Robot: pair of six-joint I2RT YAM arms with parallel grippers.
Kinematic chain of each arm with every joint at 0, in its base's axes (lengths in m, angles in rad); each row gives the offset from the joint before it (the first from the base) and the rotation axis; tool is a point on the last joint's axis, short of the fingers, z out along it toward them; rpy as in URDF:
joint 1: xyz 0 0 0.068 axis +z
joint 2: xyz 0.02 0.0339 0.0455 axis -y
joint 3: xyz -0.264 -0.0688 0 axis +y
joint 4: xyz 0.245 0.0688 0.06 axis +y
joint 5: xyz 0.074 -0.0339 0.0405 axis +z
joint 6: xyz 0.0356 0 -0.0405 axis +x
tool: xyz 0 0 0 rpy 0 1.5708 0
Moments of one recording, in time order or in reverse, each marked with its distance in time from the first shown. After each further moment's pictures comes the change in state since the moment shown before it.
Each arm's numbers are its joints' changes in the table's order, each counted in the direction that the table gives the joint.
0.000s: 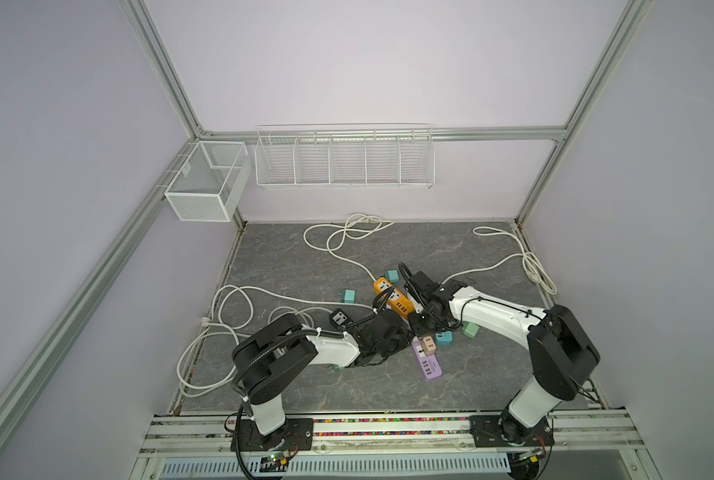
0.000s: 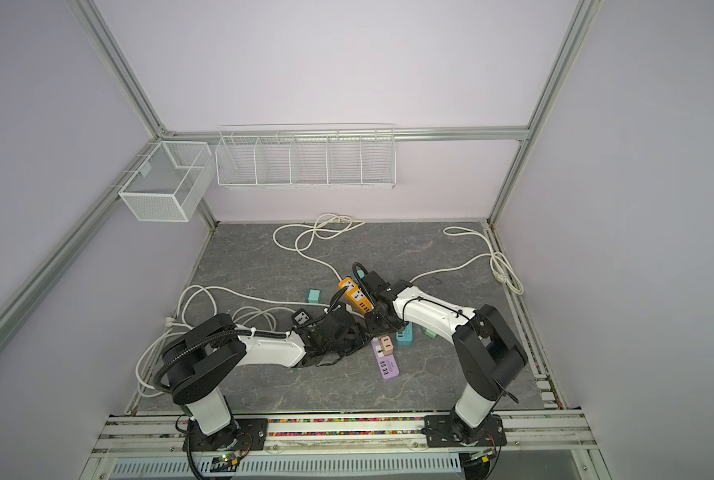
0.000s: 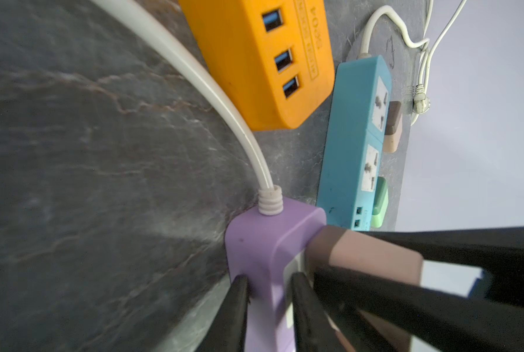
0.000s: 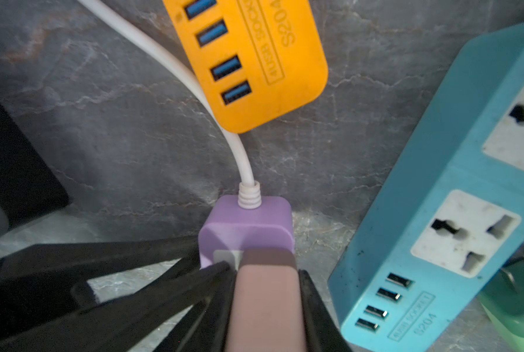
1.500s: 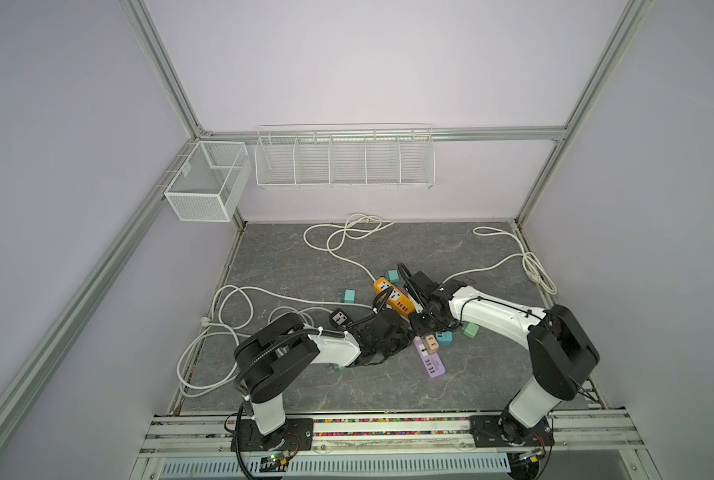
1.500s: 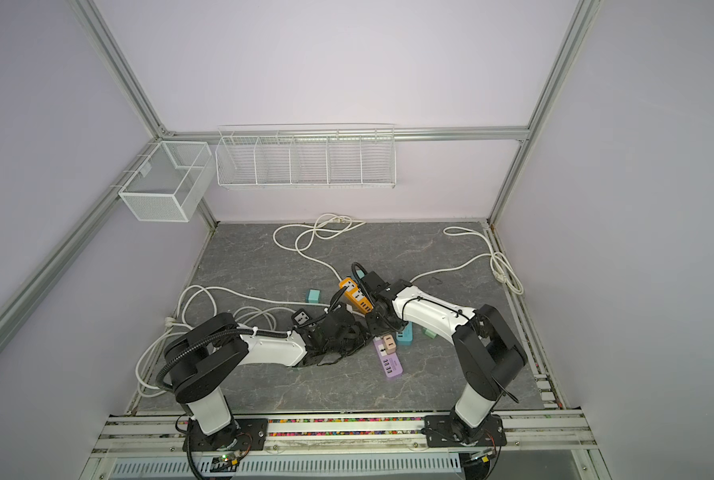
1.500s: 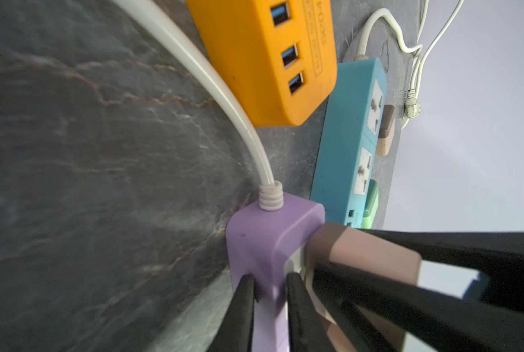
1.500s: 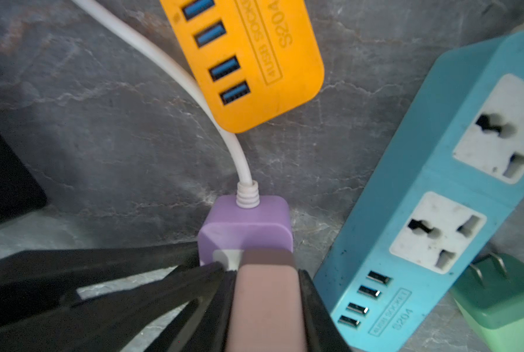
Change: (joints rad) left arm 0.002 -0.019 -0.008 -0.016 -0.029 -0.044; right arm -0.011 0.003 -0.008 0.019 -0.045 -0.032
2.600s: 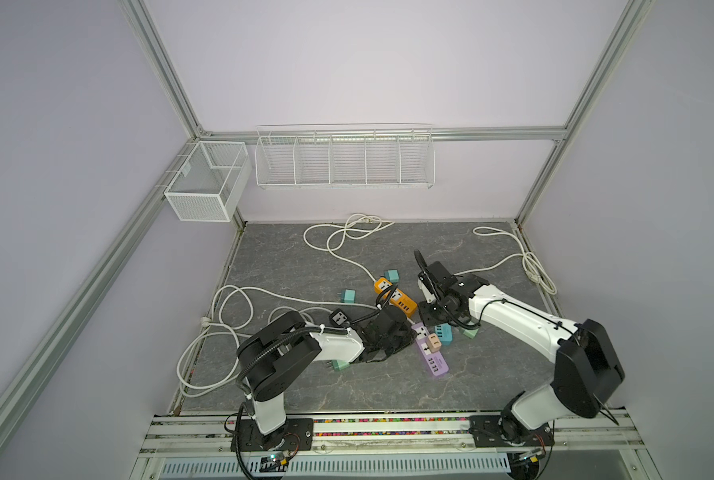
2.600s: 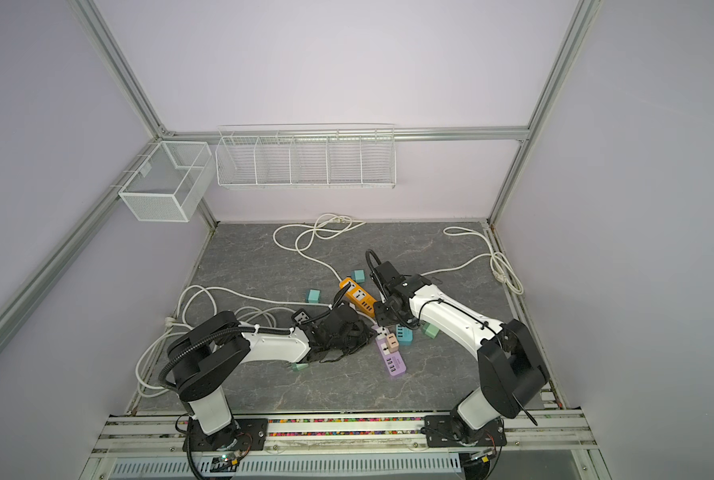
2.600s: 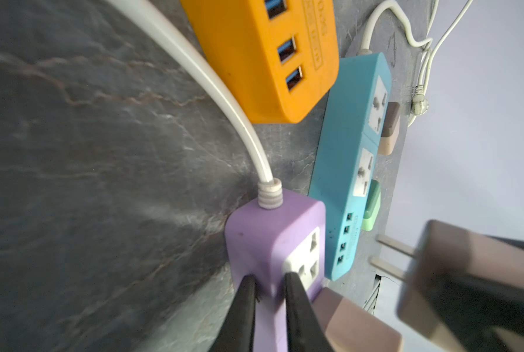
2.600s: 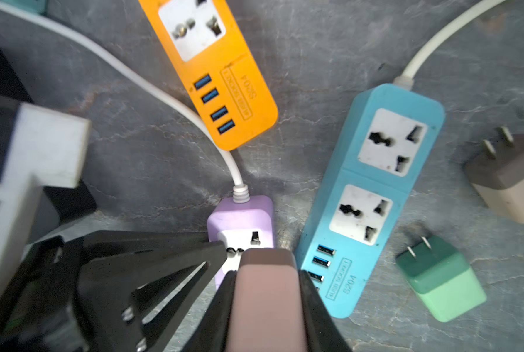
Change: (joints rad) left arm 0.002 -0.017 -0.076 0.095 -0.017 0.014; right arm -0.080 0.162 -0.005 0.012 0.014 -0.007
